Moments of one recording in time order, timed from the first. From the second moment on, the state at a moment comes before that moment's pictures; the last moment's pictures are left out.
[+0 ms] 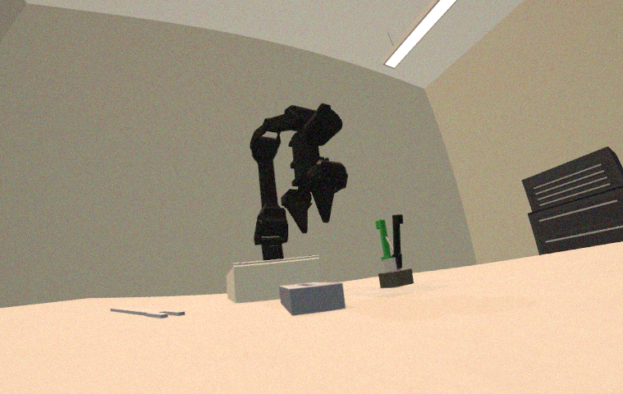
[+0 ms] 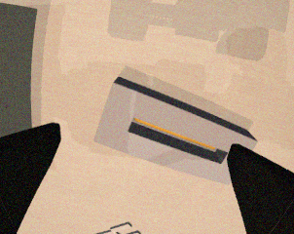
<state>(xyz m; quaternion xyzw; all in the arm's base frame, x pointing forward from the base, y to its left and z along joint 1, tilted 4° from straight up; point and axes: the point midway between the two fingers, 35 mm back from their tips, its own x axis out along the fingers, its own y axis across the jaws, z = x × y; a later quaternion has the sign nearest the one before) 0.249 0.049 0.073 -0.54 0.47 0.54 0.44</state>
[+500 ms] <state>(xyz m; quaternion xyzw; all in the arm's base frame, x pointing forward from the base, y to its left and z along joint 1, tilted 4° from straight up) 0.246 0.107 0.071 -0.54 0.47 0.54 0.44</state>
